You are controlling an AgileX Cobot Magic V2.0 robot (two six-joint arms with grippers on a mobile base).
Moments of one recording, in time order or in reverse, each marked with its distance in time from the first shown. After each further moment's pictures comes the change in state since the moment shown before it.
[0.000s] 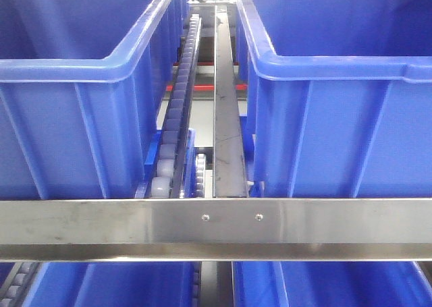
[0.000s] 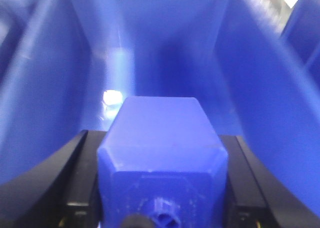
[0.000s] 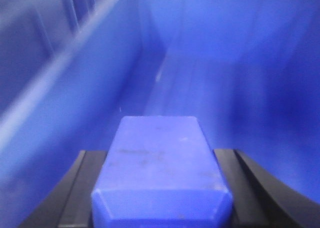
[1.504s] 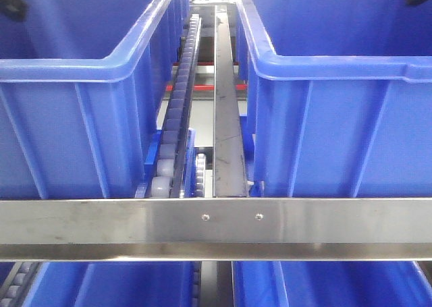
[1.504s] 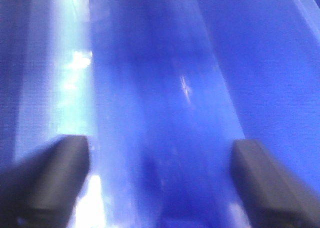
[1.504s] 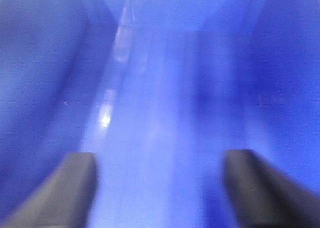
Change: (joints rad) left arm -0.097 0.213 -0.036 0.020 -0.010 0.002; right arm -0.128 0.090 -0.073 0.019 0.035 0.000
